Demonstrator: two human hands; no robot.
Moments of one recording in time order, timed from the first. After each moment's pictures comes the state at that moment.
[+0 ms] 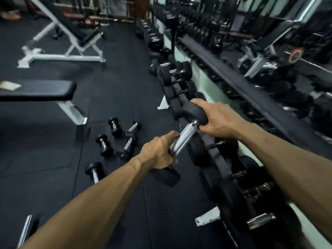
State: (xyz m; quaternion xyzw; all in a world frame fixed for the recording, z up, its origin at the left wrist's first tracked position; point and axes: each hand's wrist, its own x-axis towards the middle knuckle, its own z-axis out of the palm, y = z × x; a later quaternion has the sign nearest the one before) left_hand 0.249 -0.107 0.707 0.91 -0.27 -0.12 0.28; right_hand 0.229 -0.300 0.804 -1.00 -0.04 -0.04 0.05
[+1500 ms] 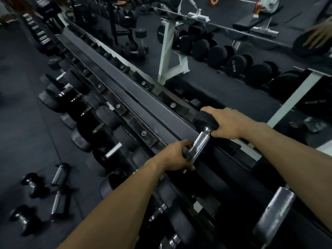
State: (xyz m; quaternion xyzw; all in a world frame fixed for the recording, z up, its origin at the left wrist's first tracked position) left_hand 0.321 -0.675 0.707 0.79 -0.44 -0.36 0.21; right_hand 0.224 -0.856 0.777 -0.96 0.19 0.12 0.14
